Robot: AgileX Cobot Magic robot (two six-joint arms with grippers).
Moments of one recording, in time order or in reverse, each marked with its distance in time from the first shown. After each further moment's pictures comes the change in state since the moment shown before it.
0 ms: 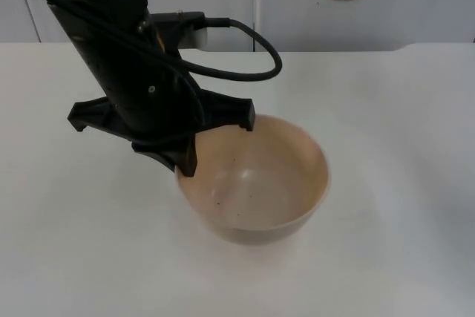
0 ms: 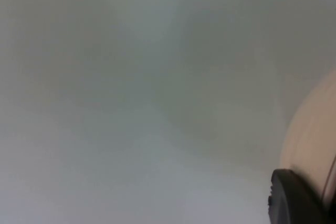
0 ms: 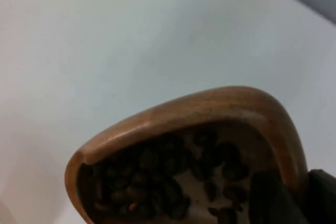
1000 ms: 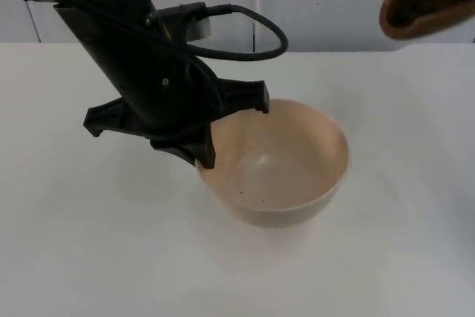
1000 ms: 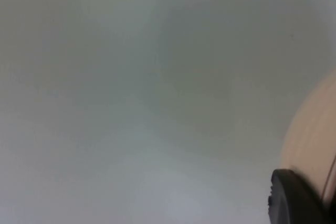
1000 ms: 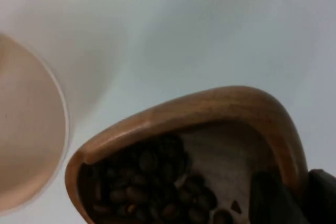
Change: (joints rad) right arm 0.013 -0.299 0.462 -0.006 0.009 0.051; left arm 0.000 0.000 0.000 -0.117 -0.060 0.000
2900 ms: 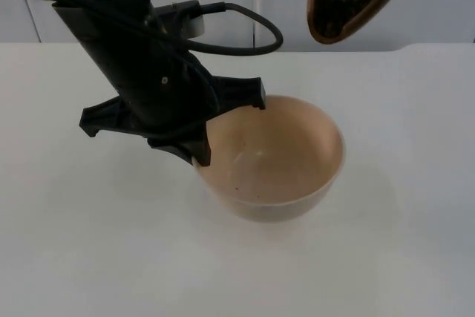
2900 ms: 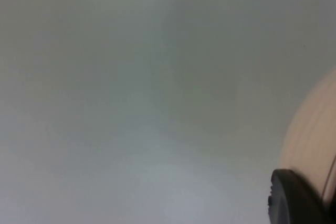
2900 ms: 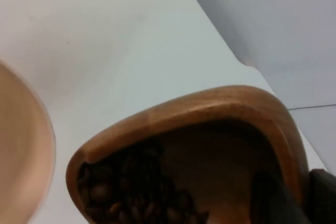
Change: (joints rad) right arm 0.535 0.002 0.074 -0.813 -0.060 0.428; left arm 0.000 0.000 0.000 0.044 -0.006 -0.080
